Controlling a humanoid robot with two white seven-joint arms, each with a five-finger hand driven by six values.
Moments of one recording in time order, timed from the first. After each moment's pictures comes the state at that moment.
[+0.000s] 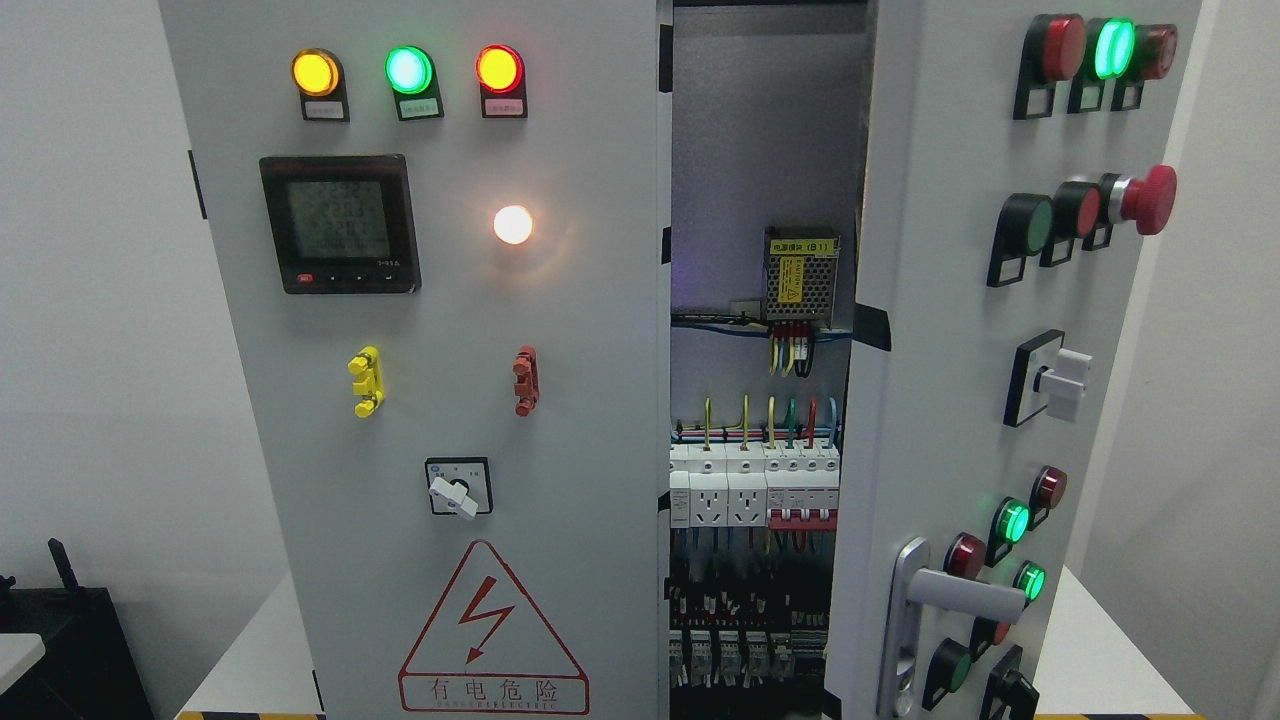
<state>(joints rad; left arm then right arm) 0.00 -0.04 0.10 0.04 -0.06 -0.11 -0.15 0.12 0.12 0.27 -0.19 -0.17 0.09 0.08</state>
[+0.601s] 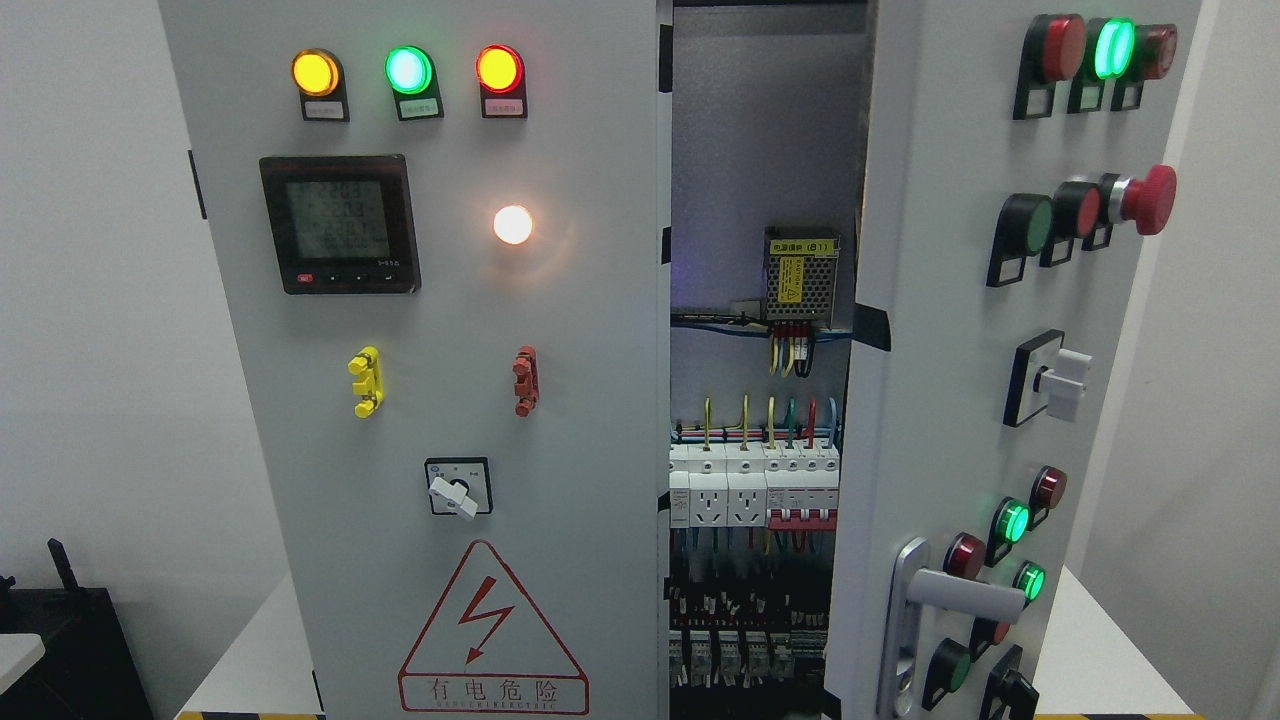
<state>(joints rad) 0.04 -0.04 0.10 -0.02 -0.06 -0.12 -0.14 0.12 0.12 0.27 -0.19 -0.17 0.09 0.08</state>
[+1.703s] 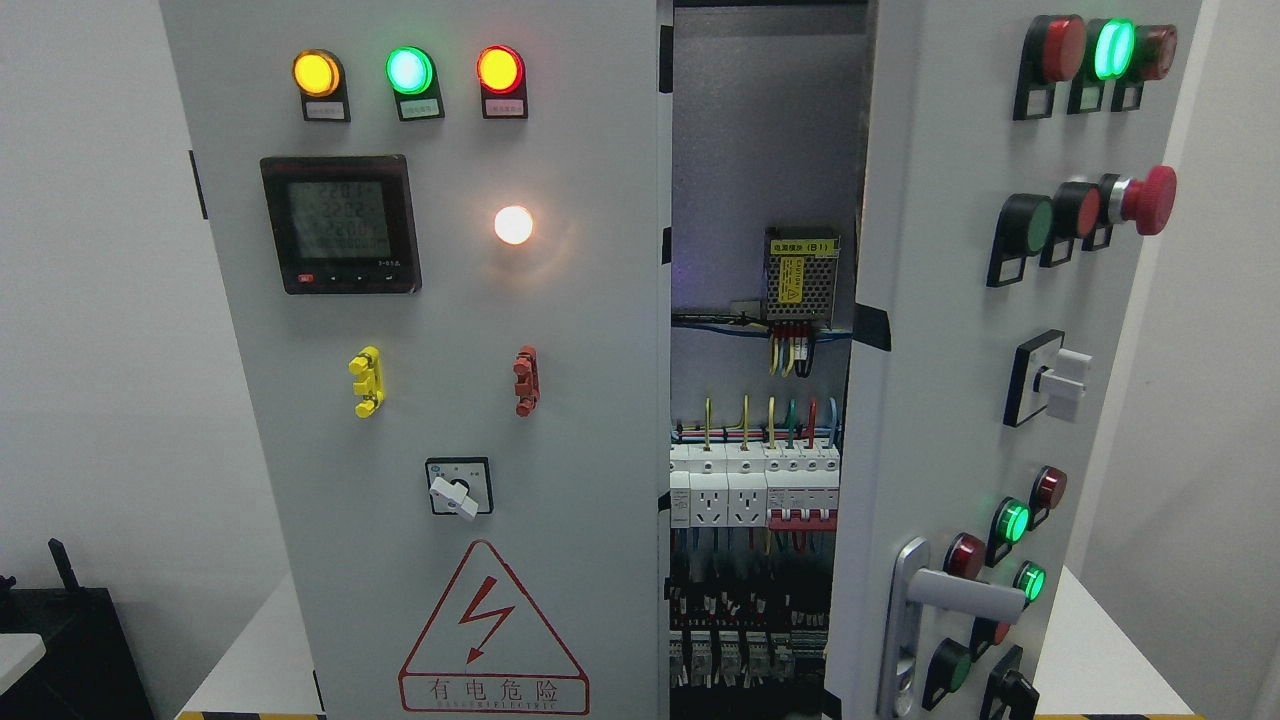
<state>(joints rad) 0.46 0.14 -0.06 -1.01 0.31 -0.05 -0.21 0.12 0.12 0.27 -0.19 -0.17 0.09 0.08</state>
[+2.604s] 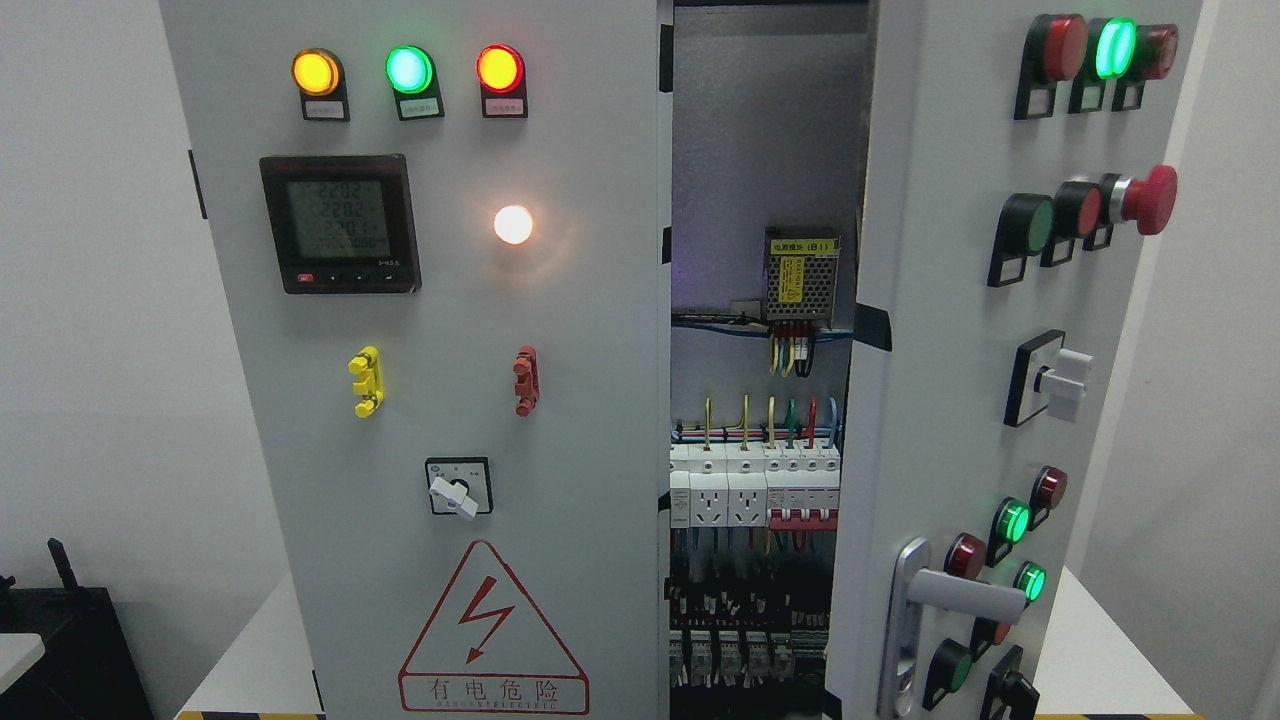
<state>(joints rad) 0.52 0.67 -0.12 -1.59 0.85 -0.23 -0.25 0.12 0.12 0.27 -0.19 -0.17 0.09 0.08</state>
